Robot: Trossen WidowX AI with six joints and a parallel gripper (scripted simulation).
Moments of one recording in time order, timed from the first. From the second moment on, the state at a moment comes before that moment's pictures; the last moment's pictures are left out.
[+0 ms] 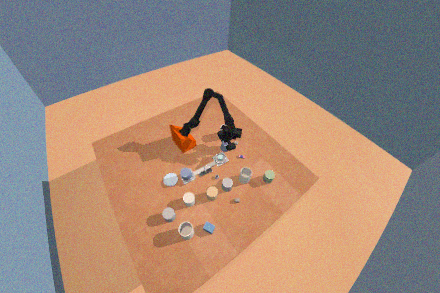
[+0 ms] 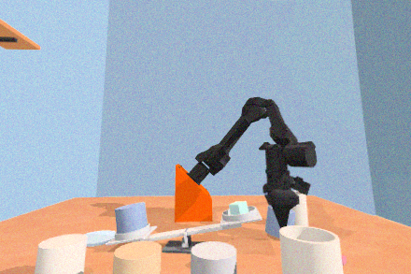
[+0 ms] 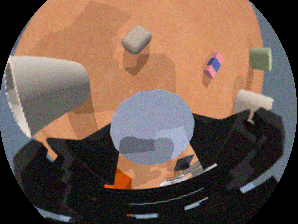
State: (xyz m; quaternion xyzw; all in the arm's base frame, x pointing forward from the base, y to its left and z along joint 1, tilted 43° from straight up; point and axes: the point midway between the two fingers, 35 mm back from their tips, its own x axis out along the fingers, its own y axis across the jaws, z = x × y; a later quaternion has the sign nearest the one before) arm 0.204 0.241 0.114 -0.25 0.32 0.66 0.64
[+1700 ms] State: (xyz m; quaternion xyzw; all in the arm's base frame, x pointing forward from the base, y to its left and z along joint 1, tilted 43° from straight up) arm 0.302 0.109 0.118 -0.06 0.50 0.52 0.69
